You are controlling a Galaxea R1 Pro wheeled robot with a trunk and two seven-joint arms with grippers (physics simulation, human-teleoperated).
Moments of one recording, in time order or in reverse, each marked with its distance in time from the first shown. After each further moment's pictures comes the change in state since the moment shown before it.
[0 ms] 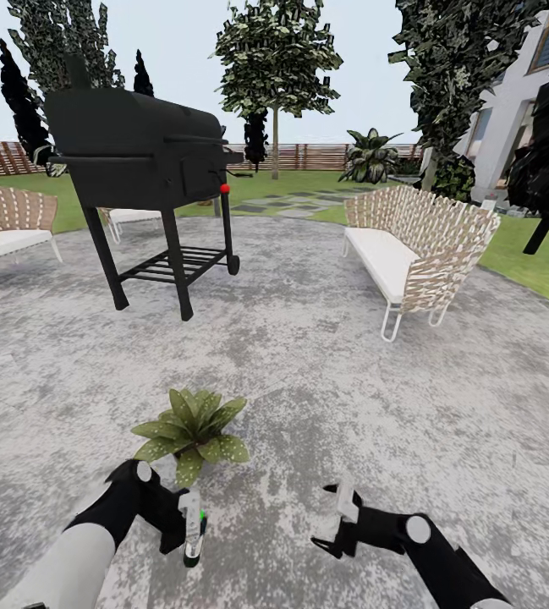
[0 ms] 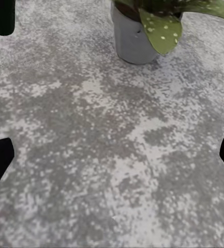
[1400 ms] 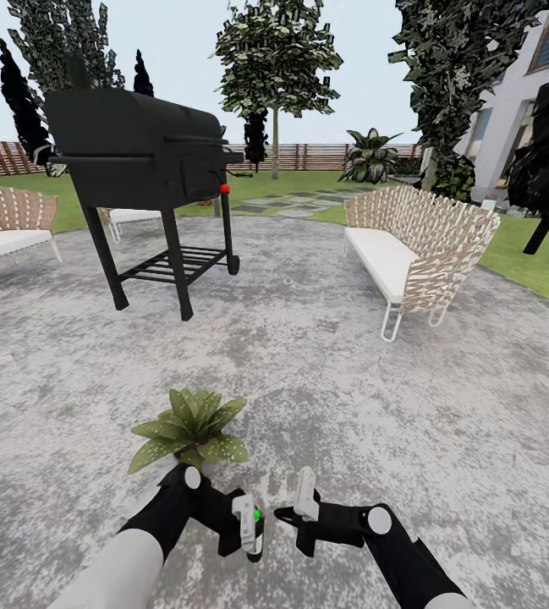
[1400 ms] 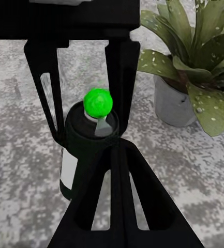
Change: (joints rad) left arm 0.014 -0.169 -0.084 0.019 0.075 -0.060 0.088; right arm -0.006 0.141 0.008 -0.052 0.010 0.000 0.110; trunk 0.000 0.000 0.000
